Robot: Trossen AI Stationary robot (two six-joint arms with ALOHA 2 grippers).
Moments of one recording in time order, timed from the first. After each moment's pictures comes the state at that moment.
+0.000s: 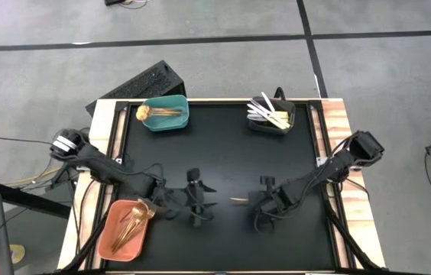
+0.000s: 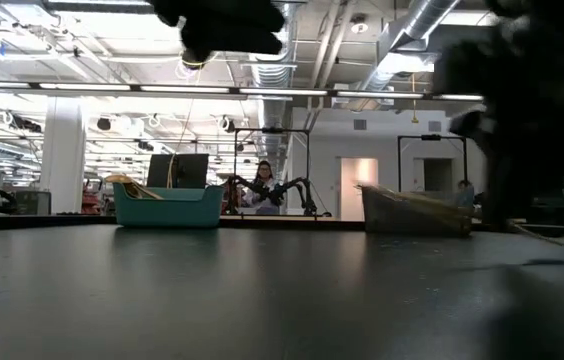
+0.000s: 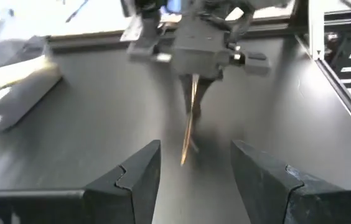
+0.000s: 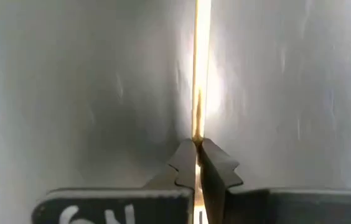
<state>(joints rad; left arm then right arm) -0.42 1.56 0.96 0.08 -0.48 -0.17 0.49 1.65 0.95 -0.61 0.32 0.50</state>
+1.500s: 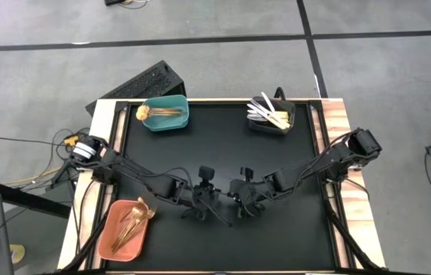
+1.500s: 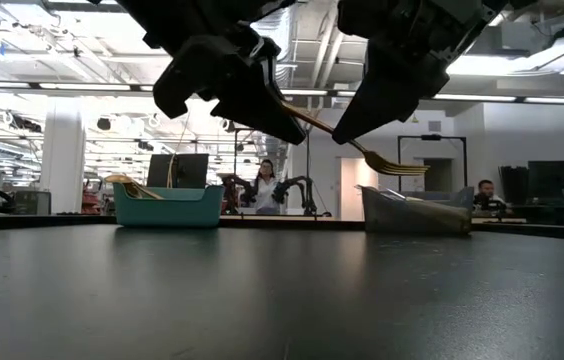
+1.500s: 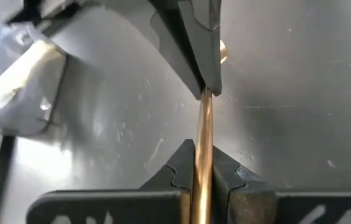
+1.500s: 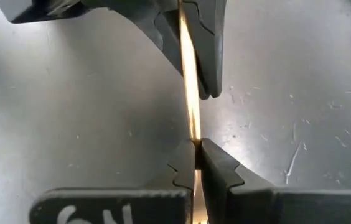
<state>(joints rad) -0.33 1.78 1.12 -0.15 -0.50 0.19 0.34 1.65 1.03 -0.20 0.31 0.40</state>
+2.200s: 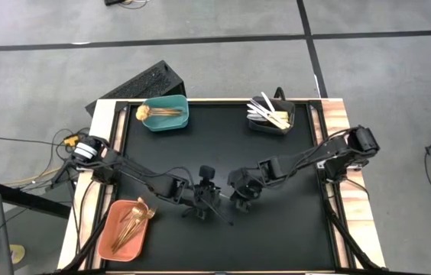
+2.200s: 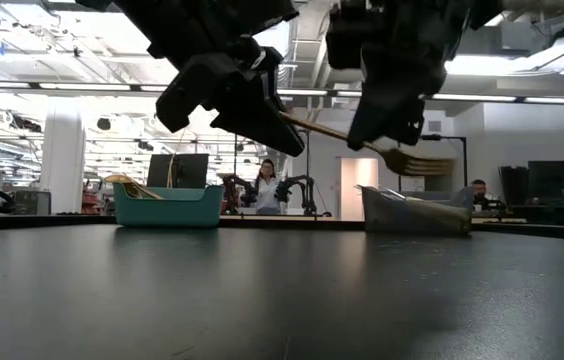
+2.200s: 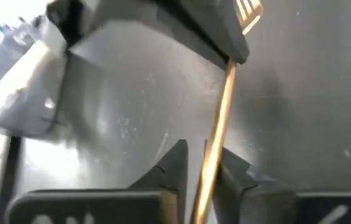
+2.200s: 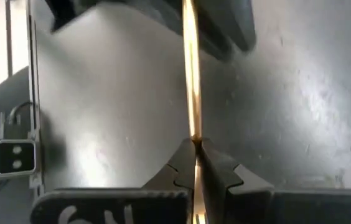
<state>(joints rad) -0.33 1.79 1.11 -0.15 -0.50 0.22 0.21 1.66 1.07 -0.32 -0.09 0.59</state>
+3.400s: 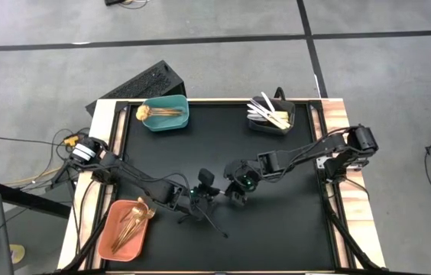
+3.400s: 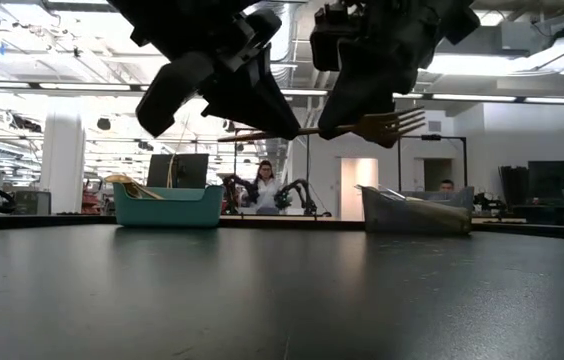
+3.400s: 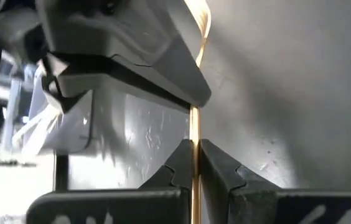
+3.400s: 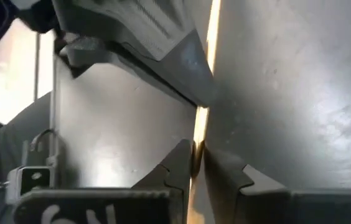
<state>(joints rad) -0.37 1.79 1.11 -0.15 -0.63 0.40 0.14 1.66 1.06 -0.18 -0.18 0.57</state>
